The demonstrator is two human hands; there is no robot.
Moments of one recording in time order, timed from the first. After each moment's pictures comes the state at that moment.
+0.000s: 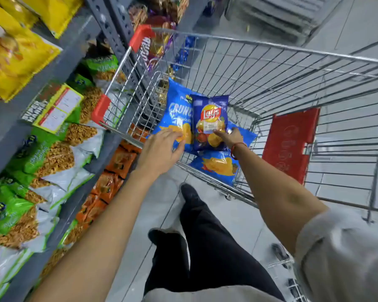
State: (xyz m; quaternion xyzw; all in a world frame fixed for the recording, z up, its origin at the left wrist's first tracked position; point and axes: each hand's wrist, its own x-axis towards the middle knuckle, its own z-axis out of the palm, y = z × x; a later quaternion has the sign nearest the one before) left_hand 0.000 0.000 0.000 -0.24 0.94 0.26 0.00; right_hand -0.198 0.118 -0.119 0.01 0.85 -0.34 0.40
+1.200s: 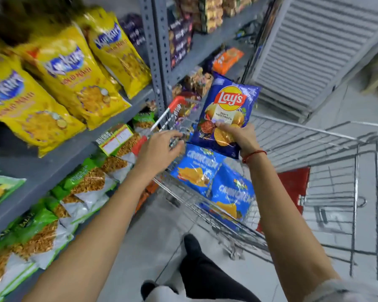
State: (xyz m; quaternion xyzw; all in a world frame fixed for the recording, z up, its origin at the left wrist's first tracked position) left_hand 0.021 -0.034 0.110 -0.31 0.89 0.27 -0.18; right_hand -0.178 0.074 0.104 -0.16 0.67 -0.63 0.35
